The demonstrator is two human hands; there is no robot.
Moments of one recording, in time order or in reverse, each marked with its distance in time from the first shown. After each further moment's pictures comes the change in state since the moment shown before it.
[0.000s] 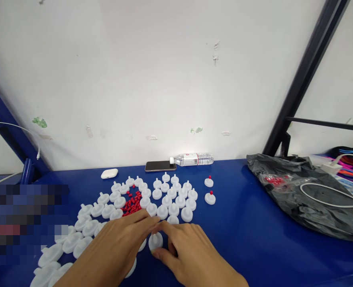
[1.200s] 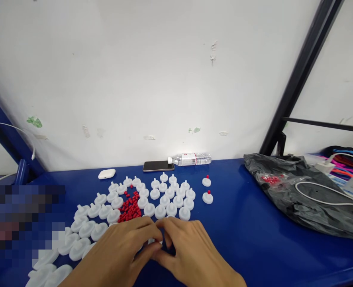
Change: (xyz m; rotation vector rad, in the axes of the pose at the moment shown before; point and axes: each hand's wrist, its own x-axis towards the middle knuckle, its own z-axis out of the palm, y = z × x) left_hand -0.001 0.007 0.007 -0.153 0.101 0.093; right_hand -0.003 0.003 0.001 -0.015 0.173 -0.084
